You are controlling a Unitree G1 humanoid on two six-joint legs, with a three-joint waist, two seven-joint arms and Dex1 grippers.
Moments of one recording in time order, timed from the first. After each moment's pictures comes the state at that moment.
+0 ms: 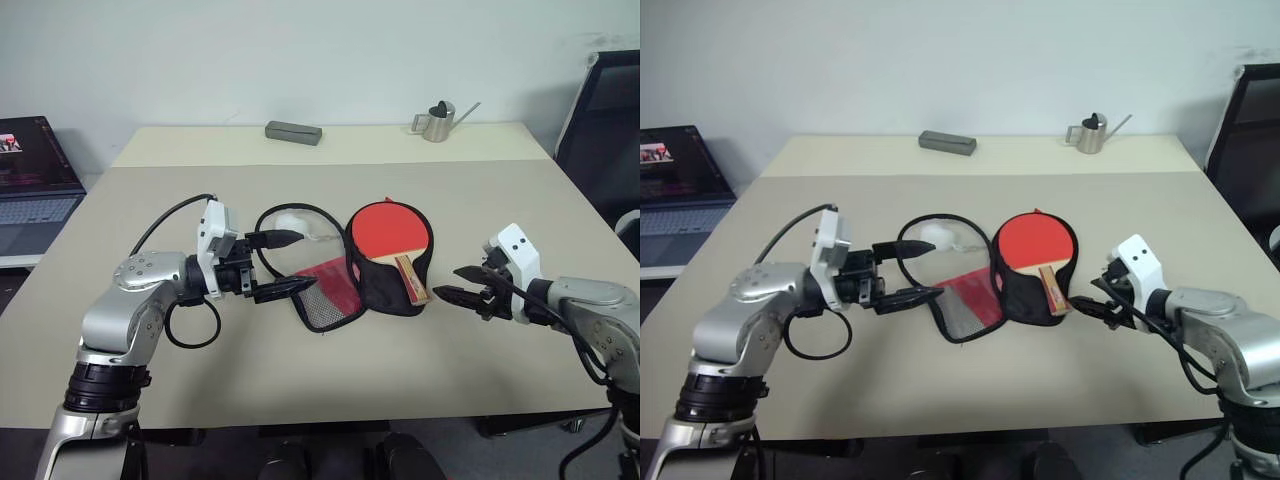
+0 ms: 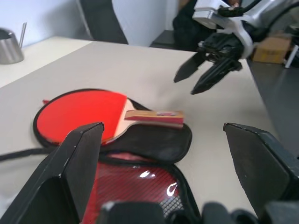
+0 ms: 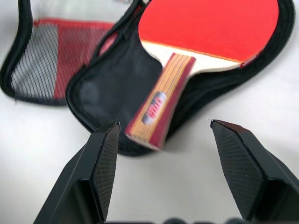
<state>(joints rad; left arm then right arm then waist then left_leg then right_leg) -0.46 0.67 0.07 -0.11 -0.58 0.43 -1.17 -0.34 -0.78 -0.11 -0.44 0.50 1.11 0.70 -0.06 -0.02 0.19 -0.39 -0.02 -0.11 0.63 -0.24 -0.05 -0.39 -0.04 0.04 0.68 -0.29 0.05</state>
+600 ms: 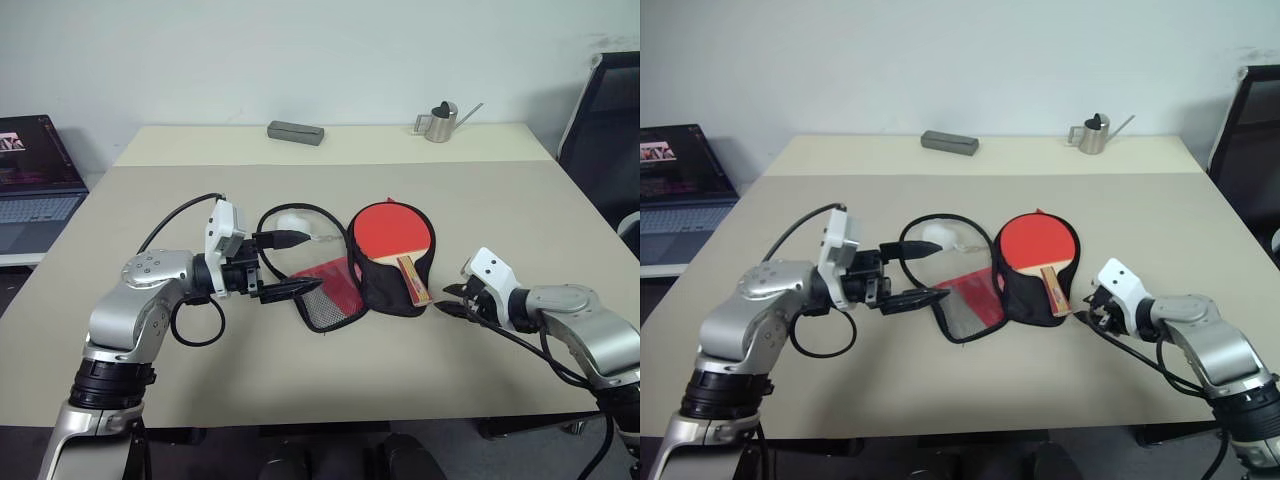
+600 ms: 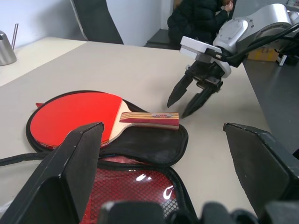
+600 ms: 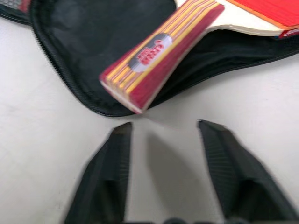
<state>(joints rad) -0.47 0.66 0.04 -0.12 -0.57 0.44 -1.17 -0.35 -0.81 0.13 -0.17 0.27 0.70 0.81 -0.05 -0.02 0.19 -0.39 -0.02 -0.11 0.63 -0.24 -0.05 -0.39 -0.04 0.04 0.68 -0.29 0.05</state>
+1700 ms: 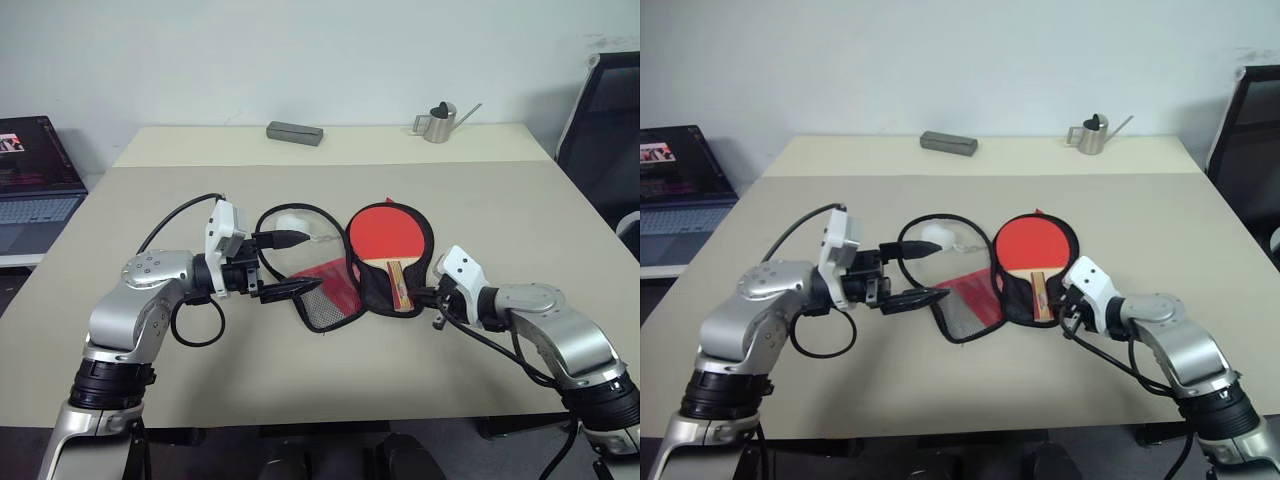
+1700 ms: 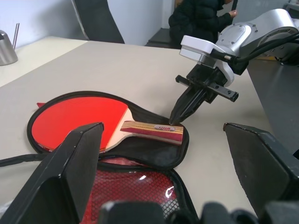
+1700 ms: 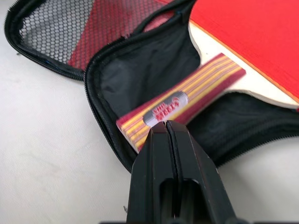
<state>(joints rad) -0.46 0.67 0.04 -0.12 -0.57 0.44 -1.15 -0.38 -0.67 0.17 -0.24 0.26 0.73 0.81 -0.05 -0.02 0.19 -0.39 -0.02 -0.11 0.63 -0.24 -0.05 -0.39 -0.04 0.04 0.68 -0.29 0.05</state>
